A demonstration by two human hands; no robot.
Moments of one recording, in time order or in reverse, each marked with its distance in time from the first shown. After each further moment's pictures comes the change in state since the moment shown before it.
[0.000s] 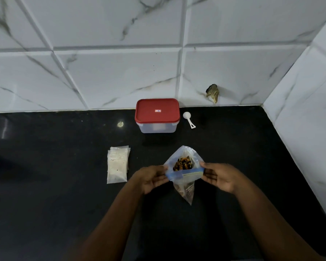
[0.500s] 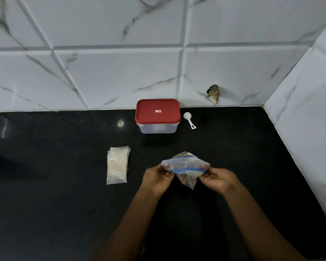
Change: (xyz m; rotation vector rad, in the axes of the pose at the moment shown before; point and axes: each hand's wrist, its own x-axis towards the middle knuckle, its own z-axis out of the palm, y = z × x) left_hand 0.008 -0.015 0.033 -0.850 -0.076 -0.002; right_hand 0.019 0.009 0.012 0.739 0.010 0.200
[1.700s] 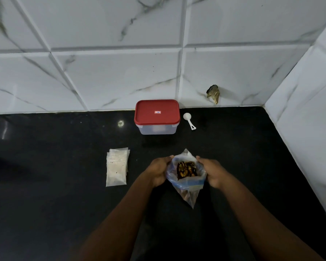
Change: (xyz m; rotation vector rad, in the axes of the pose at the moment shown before) left_hand 0.030 0.020 0.019 0.862 -0.041 0.049; right_hand 0.026 -0.004 0.021 -0.996 0.102 -0.302
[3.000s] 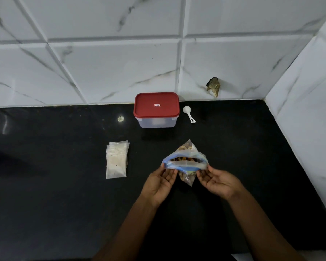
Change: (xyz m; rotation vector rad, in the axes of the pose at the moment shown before) left_hand -0.037 -0.062 -0.003 -0.781 -0.005 -0.006; right_hand -0.039 0.040 -0.023 1.055 -0.199 0.283
